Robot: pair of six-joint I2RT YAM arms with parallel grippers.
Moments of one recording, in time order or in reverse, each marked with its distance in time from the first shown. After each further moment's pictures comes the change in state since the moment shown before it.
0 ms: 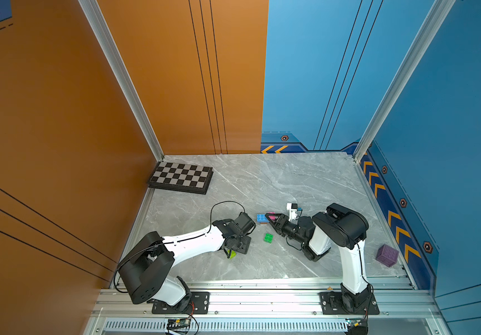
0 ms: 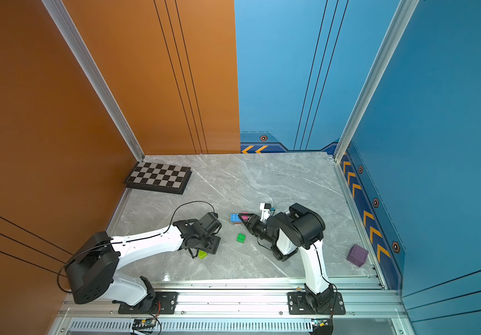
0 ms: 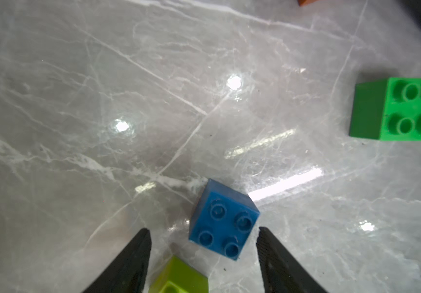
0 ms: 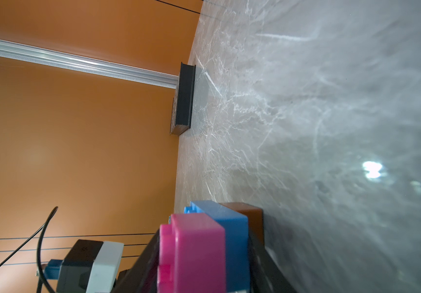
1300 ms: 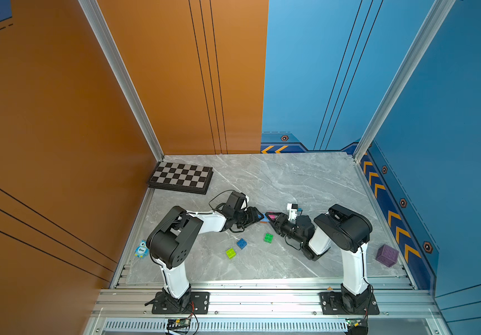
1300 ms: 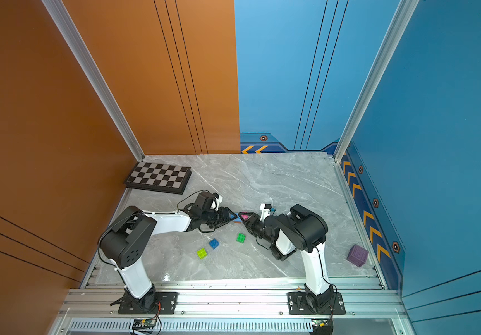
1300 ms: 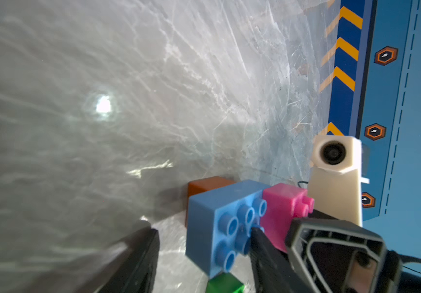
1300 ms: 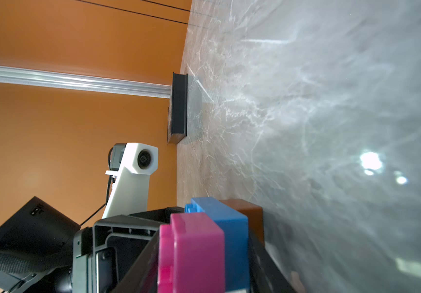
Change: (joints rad) left arm 0.303 0.279 0.033 0.711 0.560 -0.397; right arm 0.029 -0.050 0.008 -0.088 0.064 0.047
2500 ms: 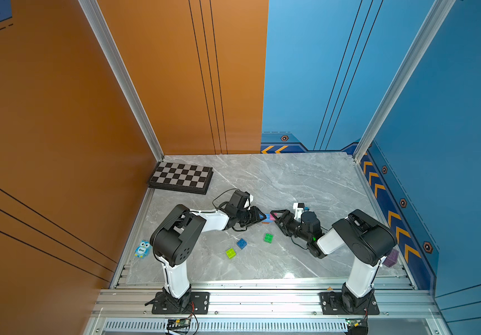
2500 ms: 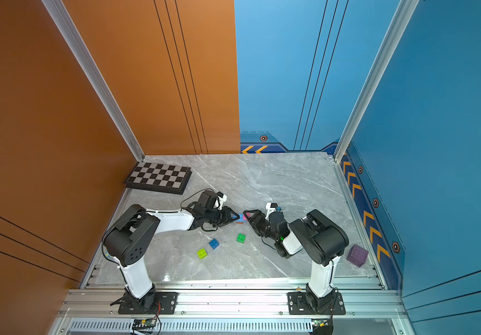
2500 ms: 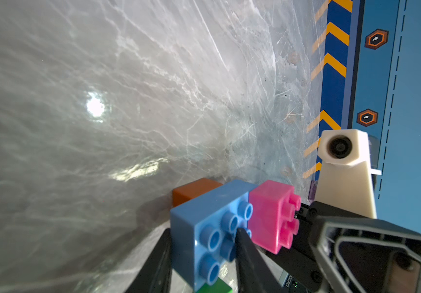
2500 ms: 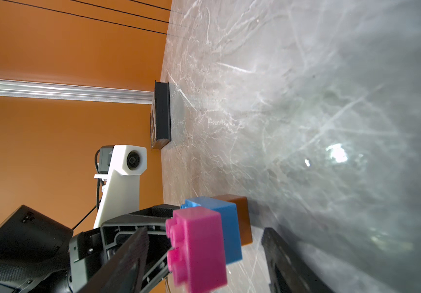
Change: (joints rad) left arm -0.031 0.071 0.072 0.013 0.037 0.024; right arm -0.060 -0.189 -0.041 -0.262 -0.019 -0.009
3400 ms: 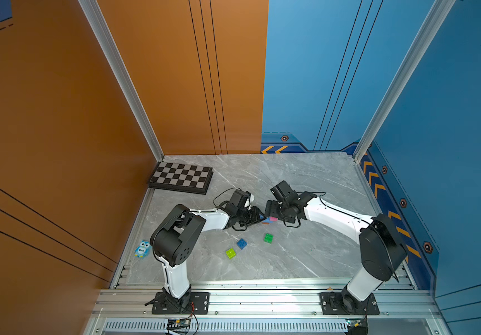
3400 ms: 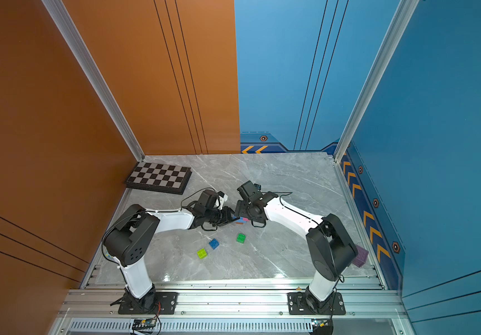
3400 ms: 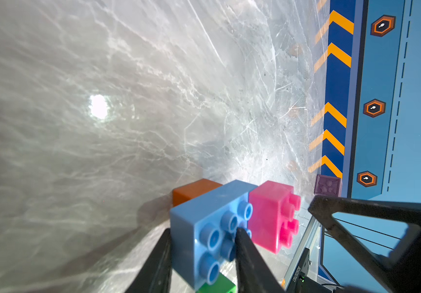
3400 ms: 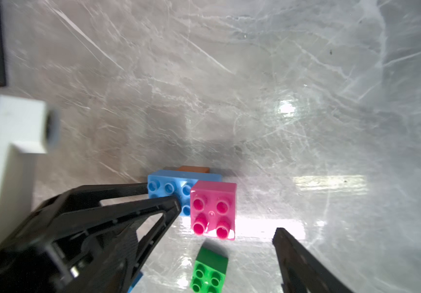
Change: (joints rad) left arm 0.000 0.000 0.017 -0.033 0.008 0.047; right arm 0.112 -0.253 0.677 -1.615 0.272 -0.485
